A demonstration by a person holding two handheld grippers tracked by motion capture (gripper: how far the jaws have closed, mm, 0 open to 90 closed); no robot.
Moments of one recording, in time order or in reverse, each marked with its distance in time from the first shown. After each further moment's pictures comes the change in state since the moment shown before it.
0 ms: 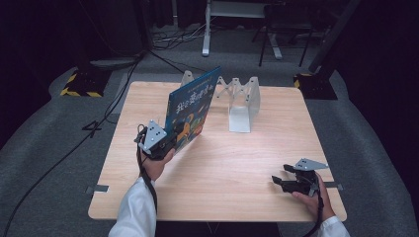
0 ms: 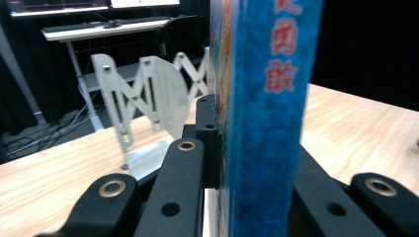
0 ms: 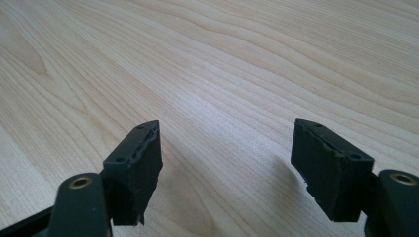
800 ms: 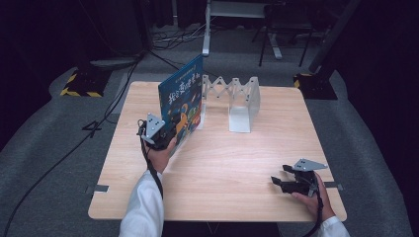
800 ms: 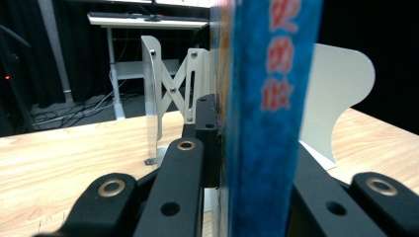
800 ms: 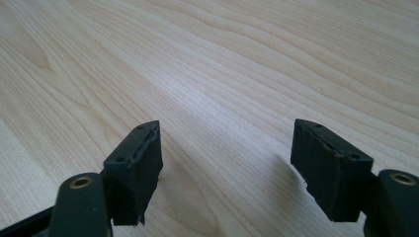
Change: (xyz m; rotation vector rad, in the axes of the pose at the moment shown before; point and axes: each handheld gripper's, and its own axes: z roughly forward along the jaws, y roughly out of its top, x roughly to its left) left arm 0.015 -0.018 0.036 -0.017 0.123 -0.134; right arm 0.002 0.000 0.001 0.010 0.002 -0.021
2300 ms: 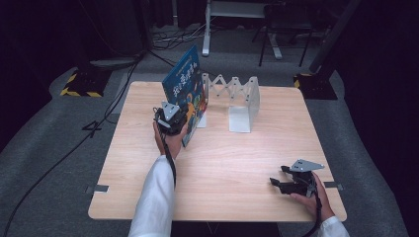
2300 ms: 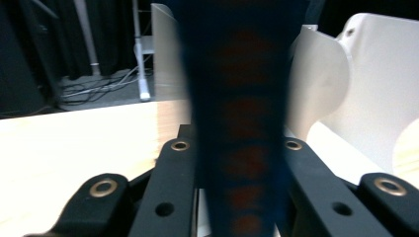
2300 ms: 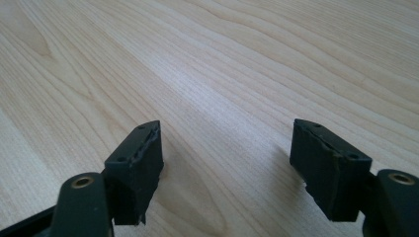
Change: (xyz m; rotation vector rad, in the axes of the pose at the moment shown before) left arm 0.000 0.005 0.062 0.098 0.136 -0.022; right arm 0.003 0.000 0.003 0.025 0.006 -0.029
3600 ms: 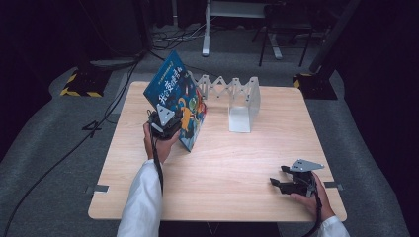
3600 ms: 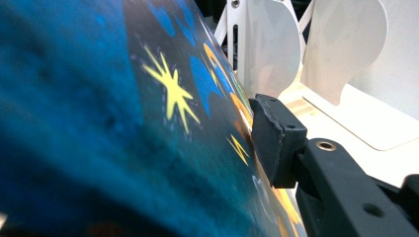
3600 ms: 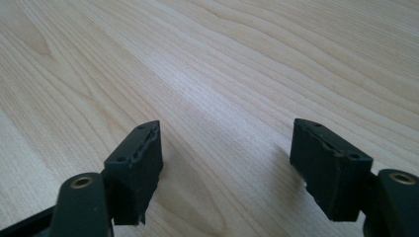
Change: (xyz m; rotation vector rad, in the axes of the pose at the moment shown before) left arm 0.012 -0.004 -0.022 0.076 0.010 0.163; right arm 0.000 0.000 0.000 0.000 0.002 -0.001
